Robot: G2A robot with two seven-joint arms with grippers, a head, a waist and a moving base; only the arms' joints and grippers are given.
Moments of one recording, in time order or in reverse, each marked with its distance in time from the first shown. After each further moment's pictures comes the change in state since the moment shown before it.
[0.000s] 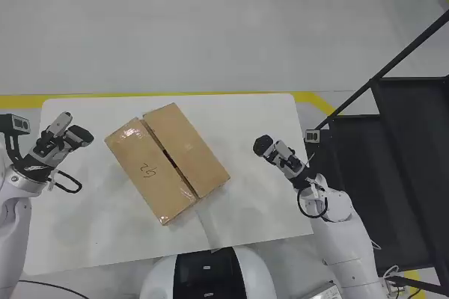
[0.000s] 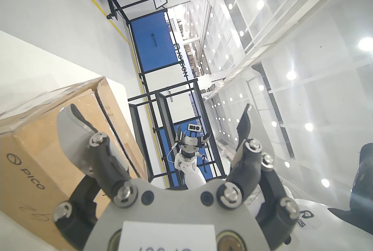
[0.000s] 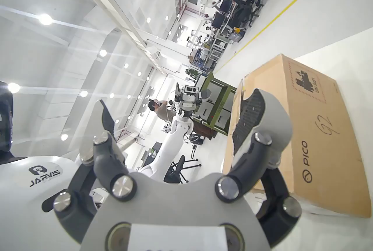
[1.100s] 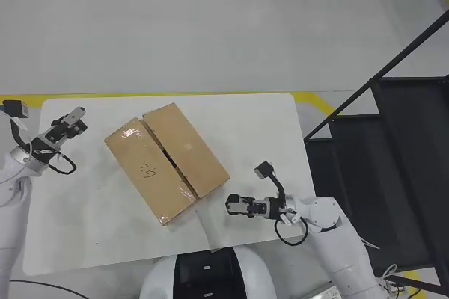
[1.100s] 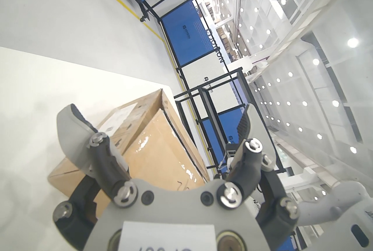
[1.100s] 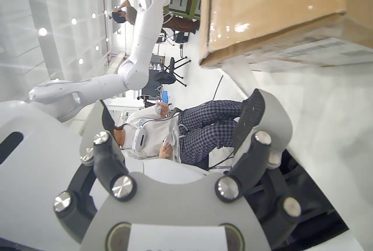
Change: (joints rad) left arm -0.294 -0.017 0.143 0.418 0.282 -0.270 -0.009; right arm -0.018 0.052 -0.145 0.033 -0.189 0.182 0.361
